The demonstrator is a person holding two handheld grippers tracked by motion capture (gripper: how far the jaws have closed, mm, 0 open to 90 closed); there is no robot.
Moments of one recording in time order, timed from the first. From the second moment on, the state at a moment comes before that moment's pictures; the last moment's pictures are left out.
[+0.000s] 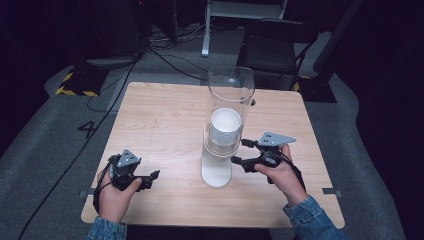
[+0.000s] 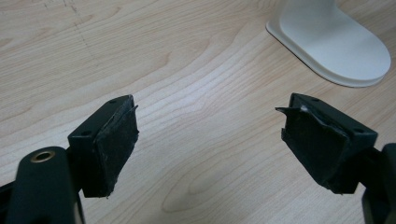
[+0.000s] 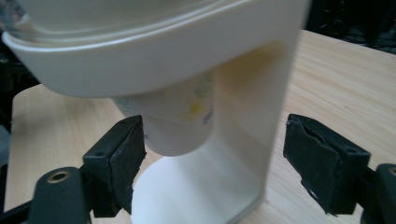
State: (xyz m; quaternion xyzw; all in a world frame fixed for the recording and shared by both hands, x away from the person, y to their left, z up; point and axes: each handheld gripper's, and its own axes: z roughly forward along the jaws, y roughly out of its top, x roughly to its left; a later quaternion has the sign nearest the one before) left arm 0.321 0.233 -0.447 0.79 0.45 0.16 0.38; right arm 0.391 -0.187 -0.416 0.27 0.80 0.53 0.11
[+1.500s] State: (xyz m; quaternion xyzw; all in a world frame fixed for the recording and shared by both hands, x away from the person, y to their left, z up) left arm 0.320 0.231 -0.450 0.80 0.45 0.15 0.37; right arm 0.394 -0.140 -0.442 0.23 0.79 0.55 0.15
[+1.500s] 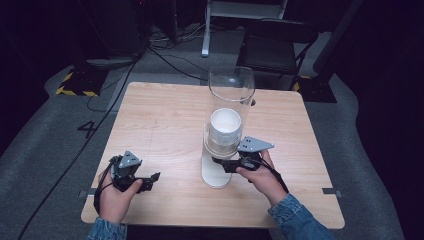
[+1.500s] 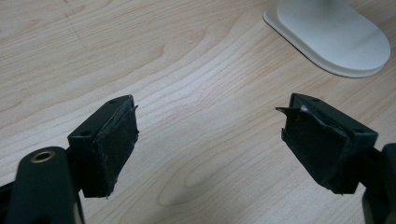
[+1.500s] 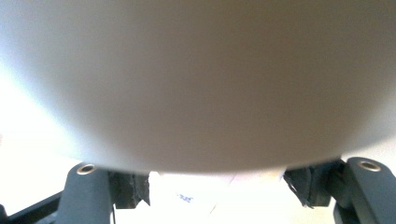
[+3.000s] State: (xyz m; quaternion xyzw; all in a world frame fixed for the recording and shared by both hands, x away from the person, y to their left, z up) left arm 0.320 0.235 -0.448 0.80 0.45 0.15 0.37; right arm 0.389 -0.137 -0.456 0.25 0.79 0.55 0.12
